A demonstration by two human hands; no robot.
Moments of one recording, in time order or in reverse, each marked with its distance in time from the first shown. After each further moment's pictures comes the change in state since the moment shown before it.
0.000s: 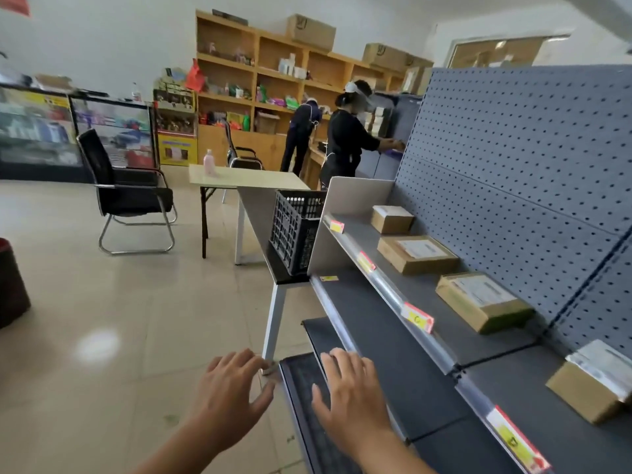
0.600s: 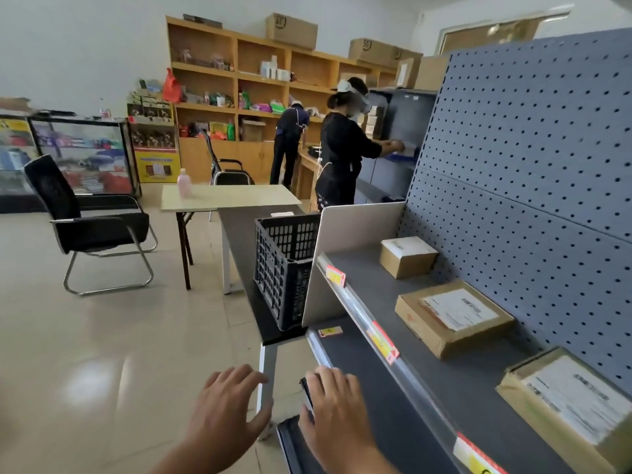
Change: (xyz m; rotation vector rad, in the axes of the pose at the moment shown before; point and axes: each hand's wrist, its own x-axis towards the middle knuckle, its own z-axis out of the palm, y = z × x) left_hand 0.257 -0.080 0.115 0.024 -0.090 0.057; right_hand 0.245 0.093 0.130 0.044 -0.020 0.023
